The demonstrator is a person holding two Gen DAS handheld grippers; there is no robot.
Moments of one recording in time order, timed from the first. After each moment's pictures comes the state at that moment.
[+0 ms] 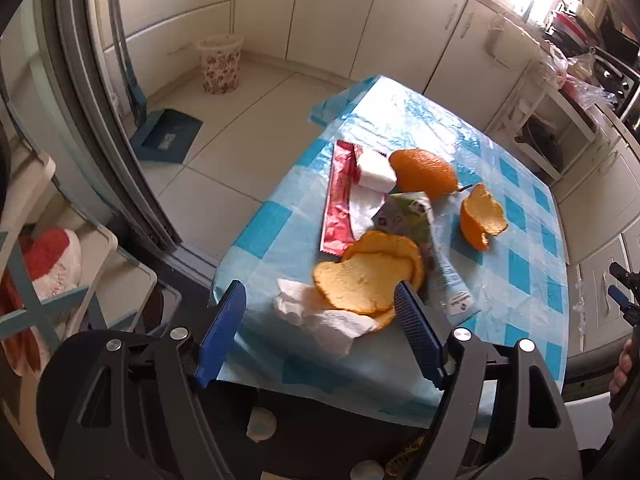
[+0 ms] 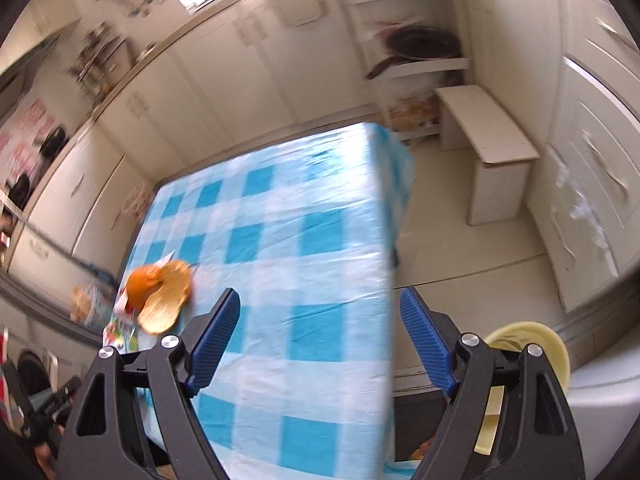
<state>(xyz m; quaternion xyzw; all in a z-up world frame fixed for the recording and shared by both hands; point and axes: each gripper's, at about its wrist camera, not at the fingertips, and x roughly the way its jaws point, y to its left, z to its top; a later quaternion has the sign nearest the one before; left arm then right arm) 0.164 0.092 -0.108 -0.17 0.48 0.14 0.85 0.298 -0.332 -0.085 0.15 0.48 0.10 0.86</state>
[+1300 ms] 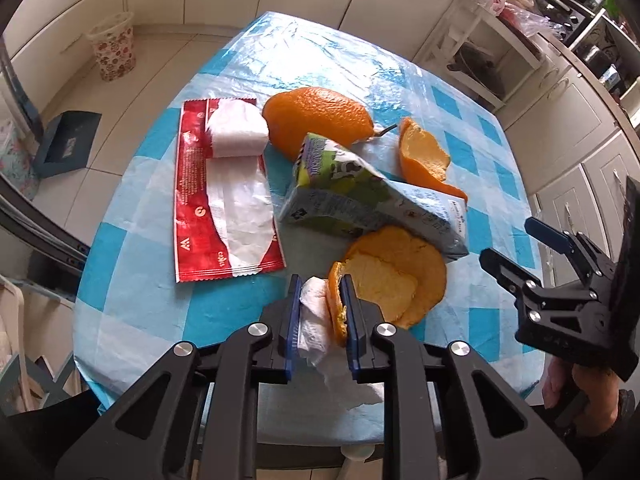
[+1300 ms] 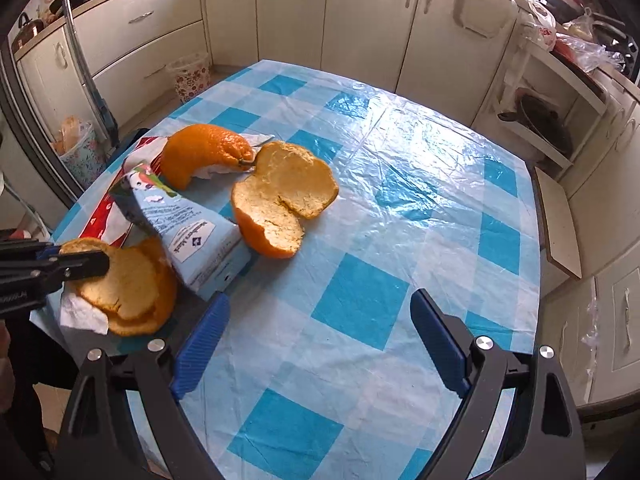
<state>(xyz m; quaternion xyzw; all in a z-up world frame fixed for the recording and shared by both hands) 0.243 0.049 -0.153 -0.15 0.55 -0.02 0.82 0.275 -0.140 -0.130 -0.11 0.48 0.19 0.85</state>
